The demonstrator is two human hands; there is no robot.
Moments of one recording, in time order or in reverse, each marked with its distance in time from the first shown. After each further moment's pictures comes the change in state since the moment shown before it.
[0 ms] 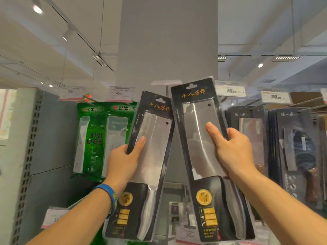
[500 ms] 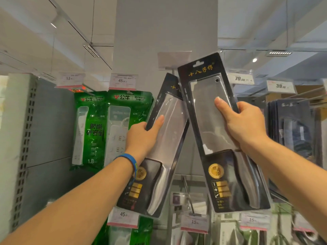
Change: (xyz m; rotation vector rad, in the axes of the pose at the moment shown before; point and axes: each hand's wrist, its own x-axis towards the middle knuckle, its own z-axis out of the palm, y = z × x) left_hand 0.029 0.019 0.026 0.070 -0.081 0.157; right_hand 0.027 -0.016 0.000 -0.086 0.045 -0.028
